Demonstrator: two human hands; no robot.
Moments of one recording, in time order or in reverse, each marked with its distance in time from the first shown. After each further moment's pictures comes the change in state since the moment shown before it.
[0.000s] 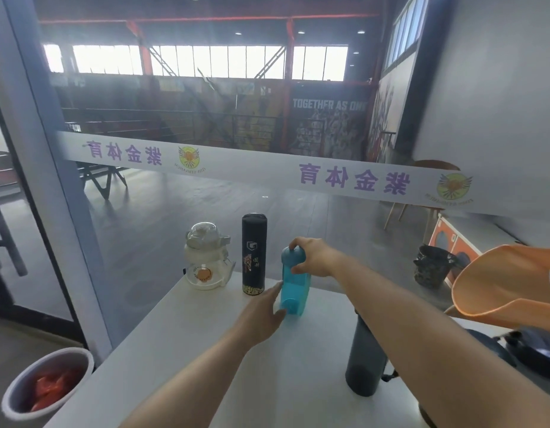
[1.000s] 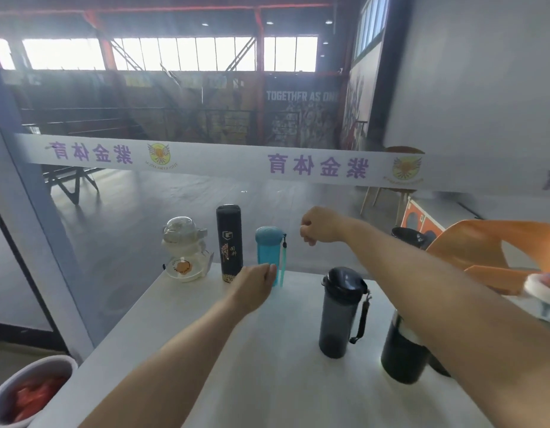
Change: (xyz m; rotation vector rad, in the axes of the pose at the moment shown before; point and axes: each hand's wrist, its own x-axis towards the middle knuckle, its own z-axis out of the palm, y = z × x) left_hand -0.006 0.036 -0.013 0.054 0.211 0.259; right_hand -0.057 0.018 -0.077 -0.174 0.032 0.033
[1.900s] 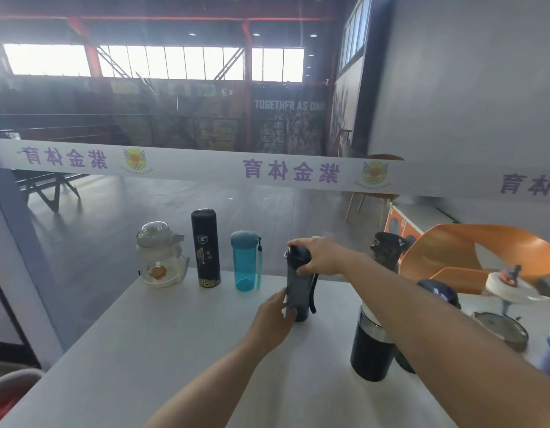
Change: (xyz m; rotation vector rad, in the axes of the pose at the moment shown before) left_hand -0.029 0.068 0.096 -0.325 -0.163 -0.189; right_hand -0.065 0.050 0.021 0.010 -0.049 -0.034
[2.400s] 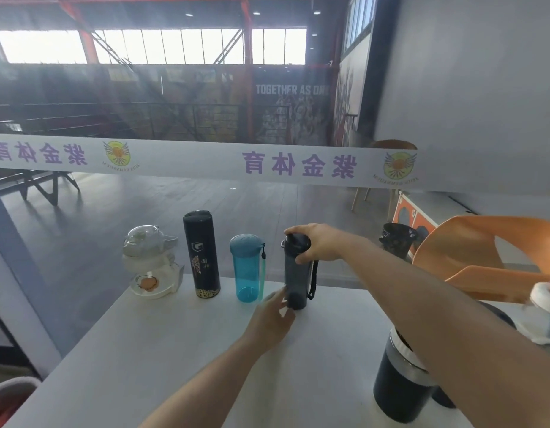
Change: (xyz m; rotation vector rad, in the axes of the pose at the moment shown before) left_hand 0.062 -0.034 -0.007 0.038 -0.057 -0.016; right_hand 0.092 0.021 -0.006 0.080 -0.047 0.050
